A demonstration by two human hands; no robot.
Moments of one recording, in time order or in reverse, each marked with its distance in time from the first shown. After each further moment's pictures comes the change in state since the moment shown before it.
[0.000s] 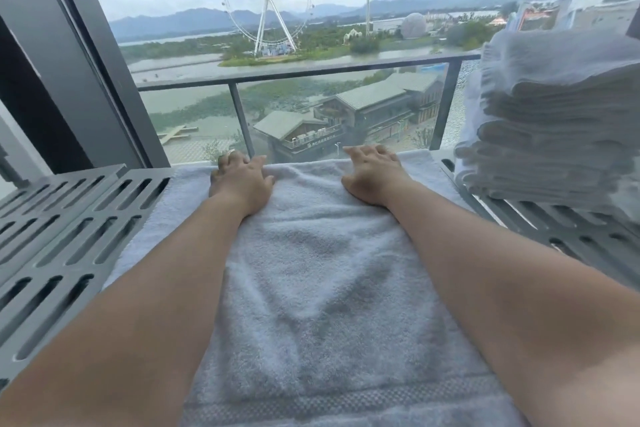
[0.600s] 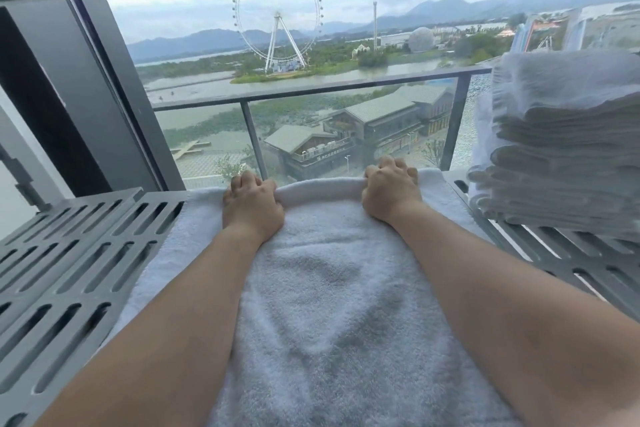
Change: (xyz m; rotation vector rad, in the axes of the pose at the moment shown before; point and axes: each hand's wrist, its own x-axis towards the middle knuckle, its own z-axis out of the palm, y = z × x) left_hand -0.002 0.003 0.006 0.006 0.171 0.032; right_hand 0.012 0.001 0.003 -0.093 0.185 0.103
